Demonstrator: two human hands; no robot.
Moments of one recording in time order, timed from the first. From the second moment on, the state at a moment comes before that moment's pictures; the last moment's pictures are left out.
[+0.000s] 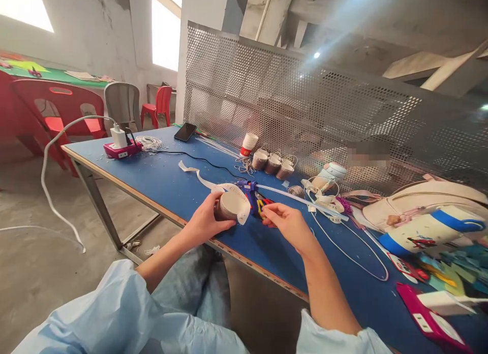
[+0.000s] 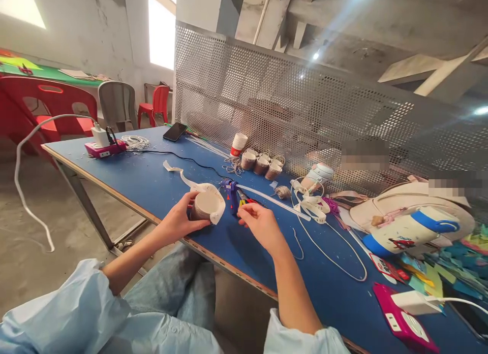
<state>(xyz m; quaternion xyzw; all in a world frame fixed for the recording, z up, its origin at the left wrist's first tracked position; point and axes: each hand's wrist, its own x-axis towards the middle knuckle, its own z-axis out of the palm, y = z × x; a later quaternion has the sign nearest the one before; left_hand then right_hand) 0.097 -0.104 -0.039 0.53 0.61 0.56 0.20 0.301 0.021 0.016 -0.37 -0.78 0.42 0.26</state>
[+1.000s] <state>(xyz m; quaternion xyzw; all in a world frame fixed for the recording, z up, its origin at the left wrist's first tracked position) 0.011 -0.047 -0.023 0.58 0.71 0.38 0.10 0.228 0.076 -0.017 -0.42 -0.84 0.24 0.23</state>
